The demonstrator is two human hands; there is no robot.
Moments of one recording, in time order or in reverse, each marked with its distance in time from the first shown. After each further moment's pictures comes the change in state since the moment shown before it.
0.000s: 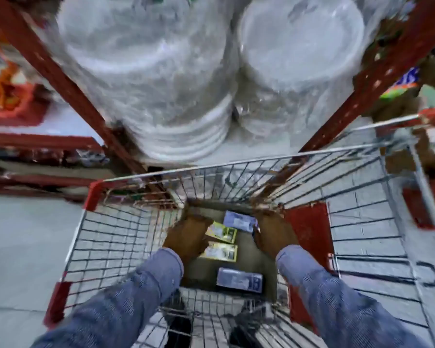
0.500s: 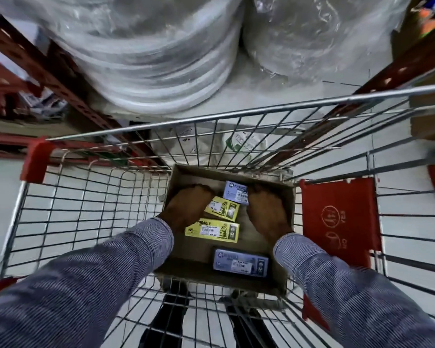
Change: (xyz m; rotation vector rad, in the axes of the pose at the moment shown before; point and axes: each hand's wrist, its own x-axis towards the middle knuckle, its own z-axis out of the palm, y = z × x) left_hand 0.094 -0.032 0.063 0.114 -0.162 0.119; right_hand 0.067 0.022 0.103 -0.245 -0.009 -0.045
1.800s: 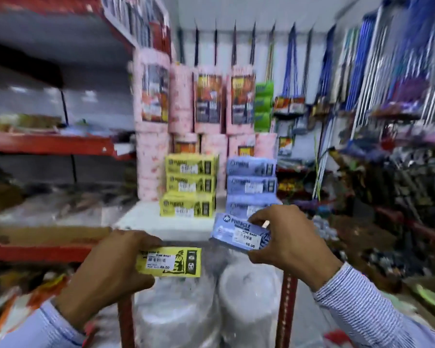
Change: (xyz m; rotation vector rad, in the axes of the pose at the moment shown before) left_hand -0.453 0.136 -0.451 0.172 1.182 -0.034; right_hand -0.308 -0.040 -0.624 0.133 0.938 -0.095
